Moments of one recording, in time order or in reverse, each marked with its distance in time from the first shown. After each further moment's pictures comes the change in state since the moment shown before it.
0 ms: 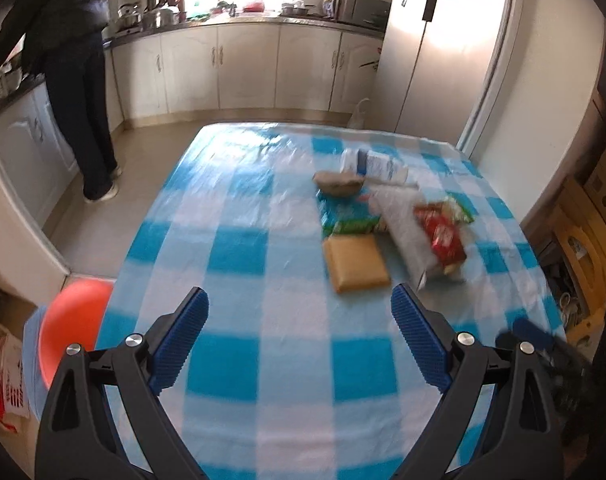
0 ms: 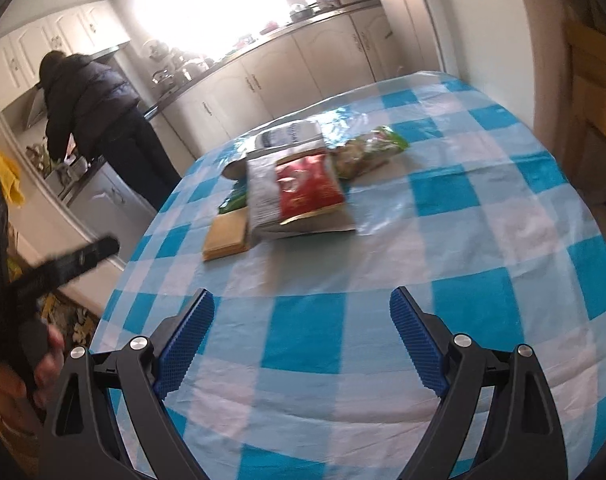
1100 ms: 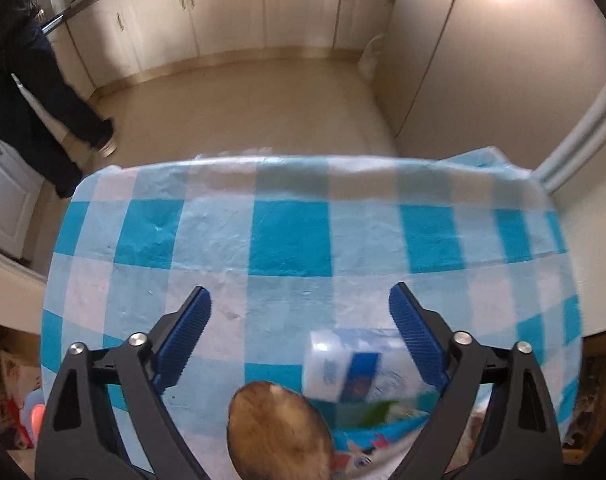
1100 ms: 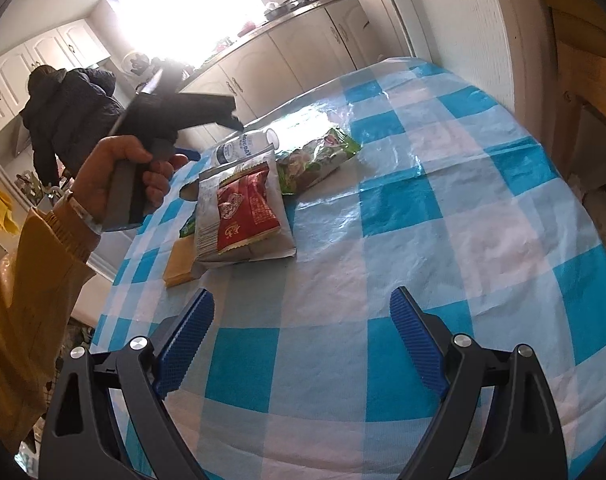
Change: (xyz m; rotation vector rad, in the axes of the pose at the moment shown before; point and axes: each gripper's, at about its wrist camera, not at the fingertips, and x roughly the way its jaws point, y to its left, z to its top) left arm 0.253 -0.060 0.178 0.025 0.315 0.076; right arm 0.017 -0.046 0.021 0.082 0.023 0.006
